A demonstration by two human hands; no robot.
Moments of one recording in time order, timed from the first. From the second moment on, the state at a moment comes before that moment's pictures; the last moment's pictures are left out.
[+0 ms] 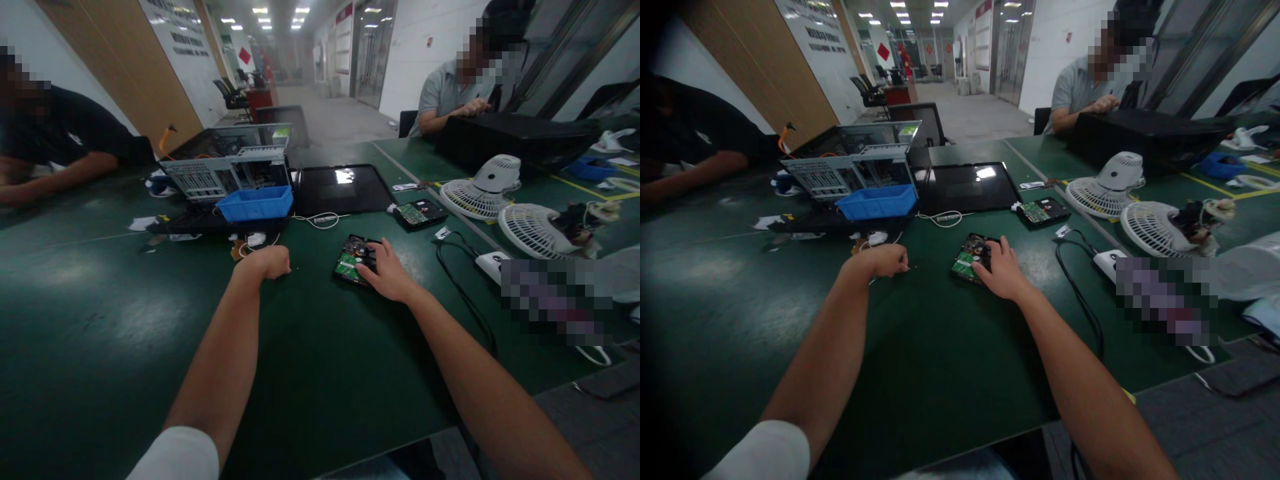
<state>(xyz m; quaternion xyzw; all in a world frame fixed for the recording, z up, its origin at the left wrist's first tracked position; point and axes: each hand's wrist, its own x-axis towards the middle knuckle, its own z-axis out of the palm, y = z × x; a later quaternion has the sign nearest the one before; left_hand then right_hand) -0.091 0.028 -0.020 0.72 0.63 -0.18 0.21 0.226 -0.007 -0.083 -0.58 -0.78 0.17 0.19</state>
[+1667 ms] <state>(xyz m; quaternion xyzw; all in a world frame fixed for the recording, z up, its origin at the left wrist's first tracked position) -0.016 0.004 -0.013 0.88 0.45 0.03 0.18 0.232 -0.007 -0.078 -0.48 -0.83 0.22 0.18</state>
